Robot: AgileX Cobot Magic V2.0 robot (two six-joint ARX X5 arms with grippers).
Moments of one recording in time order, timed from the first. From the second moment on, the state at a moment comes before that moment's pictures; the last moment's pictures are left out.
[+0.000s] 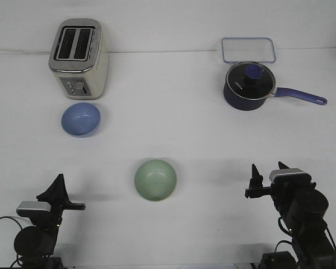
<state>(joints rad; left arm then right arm) -0.05 0.00 0.03 0.12 0.00 -0.02 0.07 0.47 0.60 -0.49 -0.05 0.06</state>
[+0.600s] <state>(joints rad) -0.05 0.00 0.05 0.11 0.00 -0.09 0.07 0.47 0.60 -0.48 -0.05 0.06</state>
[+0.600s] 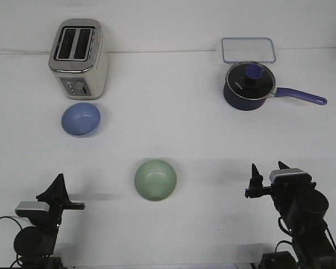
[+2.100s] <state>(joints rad) -0.05 0.96 1.14 -0.82 0.00 -0.12 0.07 0.47 0.60 -0.49 -0.05 0.06</state>
